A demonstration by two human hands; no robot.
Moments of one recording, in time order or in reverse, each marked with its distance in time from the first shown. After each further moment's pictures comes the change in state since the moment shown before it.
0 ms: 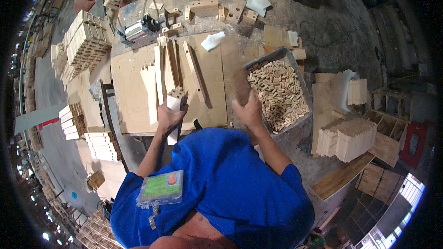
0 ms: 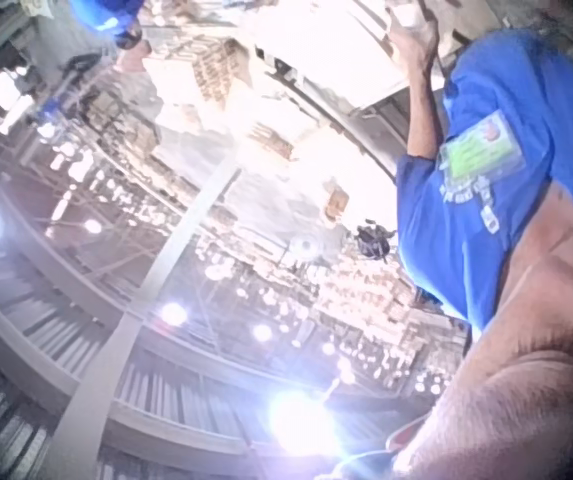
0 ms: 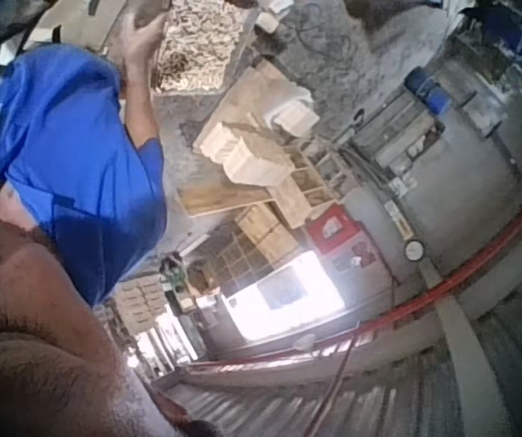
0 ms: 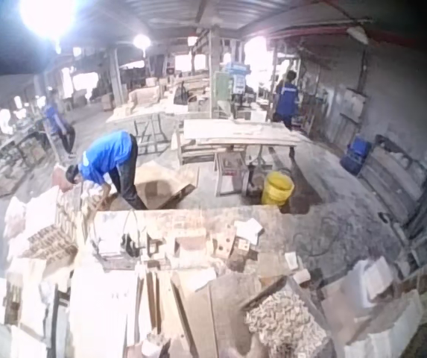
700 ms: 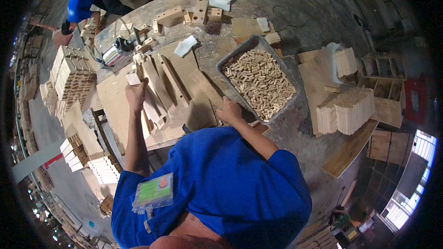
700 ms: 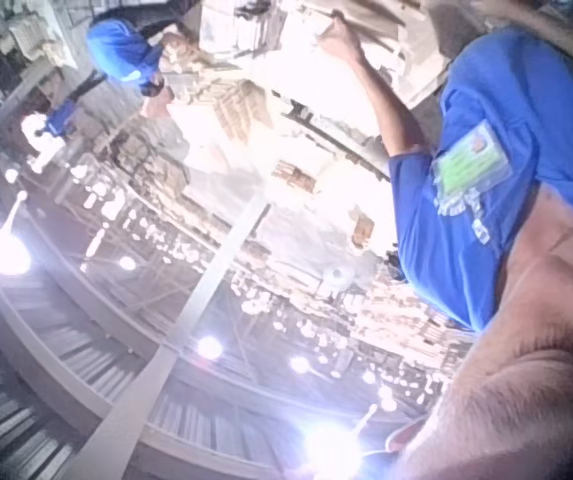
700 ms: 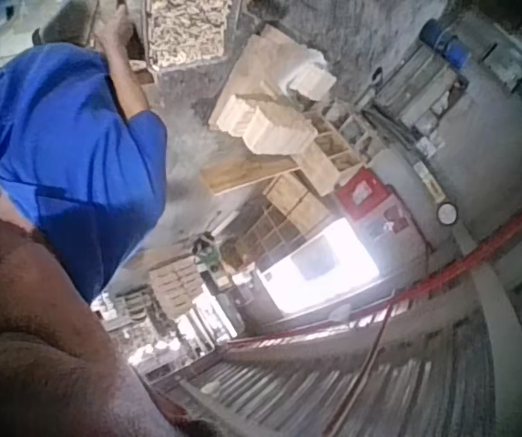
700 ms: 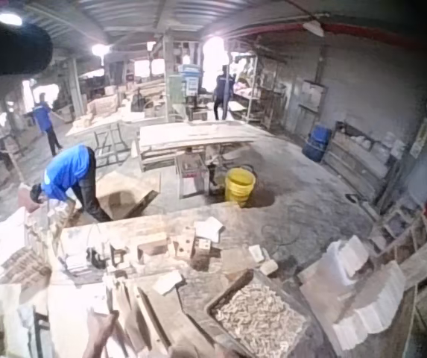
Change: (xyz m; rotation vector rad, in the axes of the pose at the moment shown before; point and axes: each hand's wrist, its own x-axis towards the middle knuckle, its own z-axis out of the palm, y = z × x) left_hand 0.141 -0.008 -0.026 0.150 0.173 -0.080; right_hand -0.006 0.085 0.058 -0.374 -0.326 0.331
